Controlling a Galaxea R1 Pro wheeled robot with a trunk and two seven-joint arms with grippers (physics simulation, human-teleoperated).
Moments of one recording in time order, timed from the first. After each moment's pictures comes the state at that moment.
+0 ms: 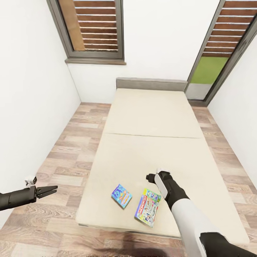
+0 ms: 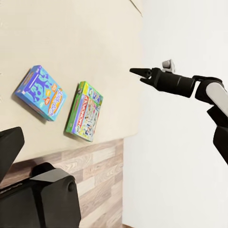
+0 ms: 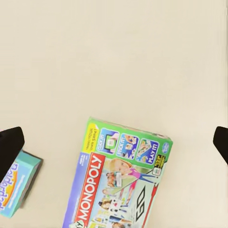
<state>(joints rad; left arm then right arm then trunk) -0.46 0.50 0.37 -1.02 0.03 0.95 -1.57 -0.83 0.17 -0.04 -0.61 -0.21 0.58 -0.32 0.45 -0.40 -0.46</state>
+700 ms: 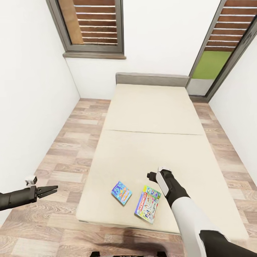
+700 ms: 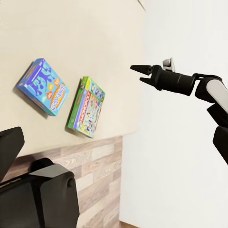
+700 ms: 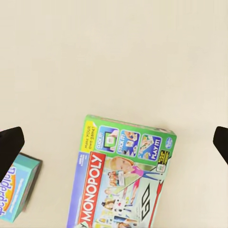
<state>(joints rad) -0.46 0.50 0.37 -1.02 0.03 0.95 -1.57 -0.84 0.17 -0.11 -0.61 -0.21 0.57 -0.32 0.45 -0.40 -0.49</state>
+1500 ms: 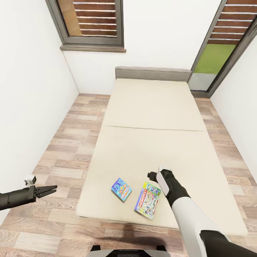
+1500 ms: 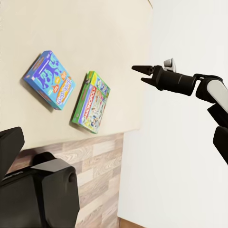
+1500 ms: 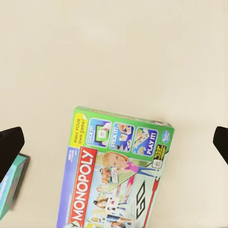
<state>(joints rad) -0.46 0.50 0.37 -1.02 0.03 0.95 -1.57 -0.84 0.17 -0.11 -0.61 -0.21 0.57 -0.32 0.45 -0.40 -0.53</state>
